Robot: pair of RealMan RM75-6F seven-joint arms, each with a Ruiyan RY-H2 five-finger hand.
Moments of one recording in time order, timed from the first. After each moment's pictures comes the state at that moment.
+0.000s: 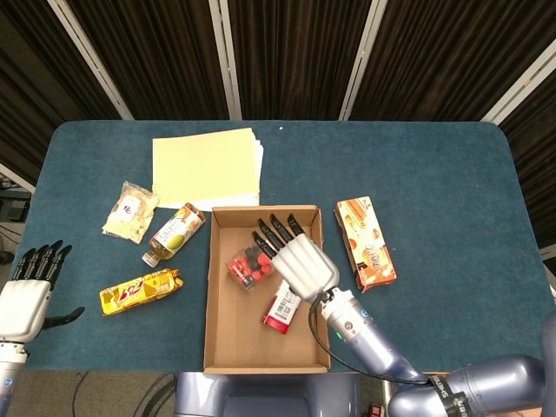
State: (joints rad) left arm -0.13 -1.15 0.00 -1.66 1.47 1.44 0.17; right arm 1.02 -1.31 0.14 -2.16 -0.85 1.26 -1.27
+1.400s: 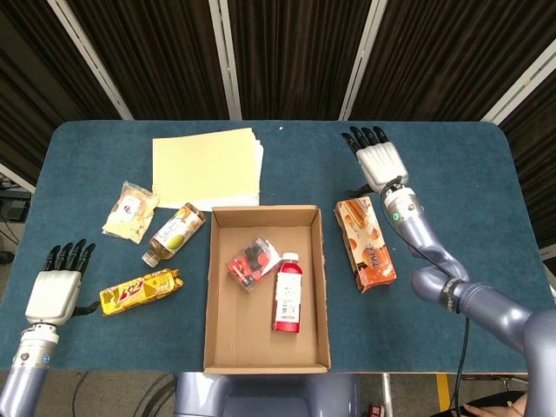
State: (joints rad) left arm -0.21 -1.29 -0.05 -1.60 1.29 1.28 0.44; right arm 1.00 -1.45 0.24 -1.05 -1.01 0.74 -0.24
